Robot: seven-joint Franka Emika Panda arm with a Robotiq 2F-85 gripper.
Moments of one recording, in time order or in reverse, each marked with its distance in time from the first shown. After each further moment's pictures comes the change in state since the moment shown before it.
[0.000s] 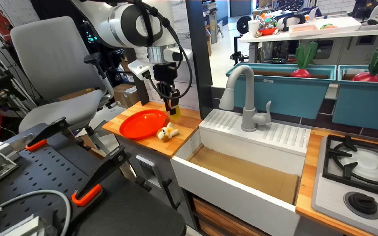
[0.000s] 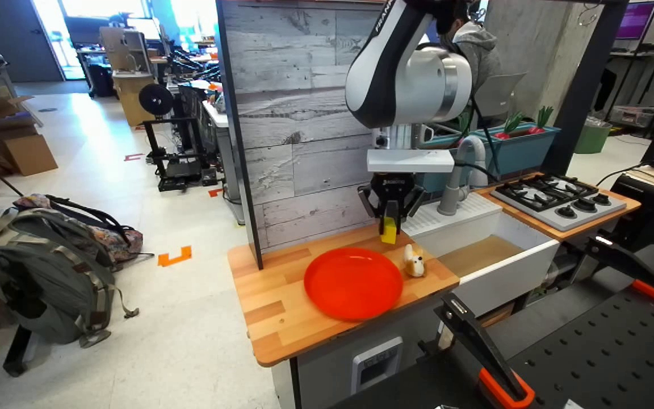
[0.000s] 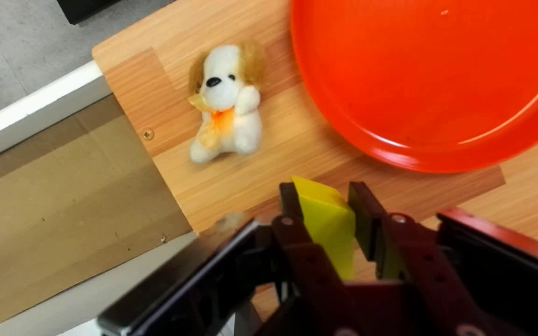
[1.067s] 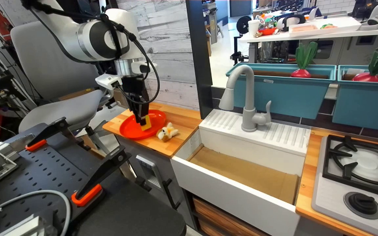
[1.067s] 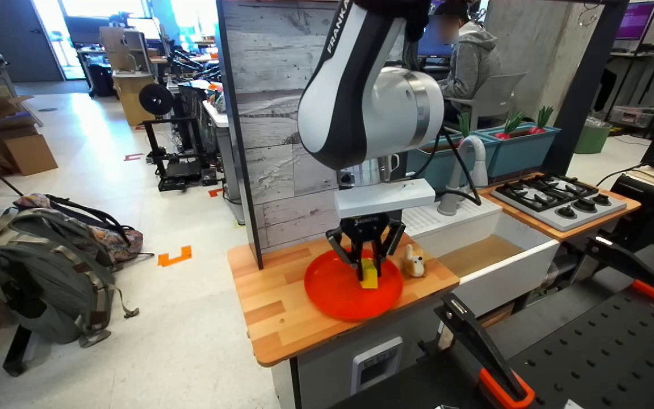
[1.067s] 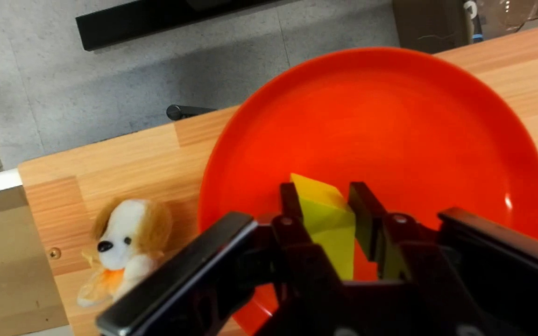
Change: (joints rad) arm 0.173 -0.027 0.002 -0.141 -0.054 0.018 0.001
